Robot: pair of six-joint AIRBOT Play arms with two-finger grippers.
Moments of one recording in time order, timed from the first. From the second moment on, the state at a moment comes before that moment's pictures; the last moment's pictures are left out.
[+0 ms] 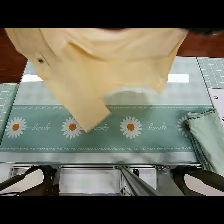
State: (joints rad) left arm 0.33 -1.23 1.75 0.29 -1.21 -1.09; right arm 0.04 -1.25 1.98 -1.12 1.37 1.52
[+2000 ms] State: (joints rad) left arm 0.03 -1.53 1.44 0.93 -0.84 -1.42; right arm -0.03 -1.72 1.72 -1.00 1.12 1.64
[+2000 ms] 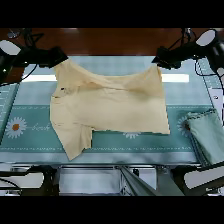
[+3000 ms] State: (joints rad) left arm 0.70 -1.29 0.77 0.89 -1.34 -1.26; right arm -0.37 -0.86 0.63 -0.90 1.24 1.32
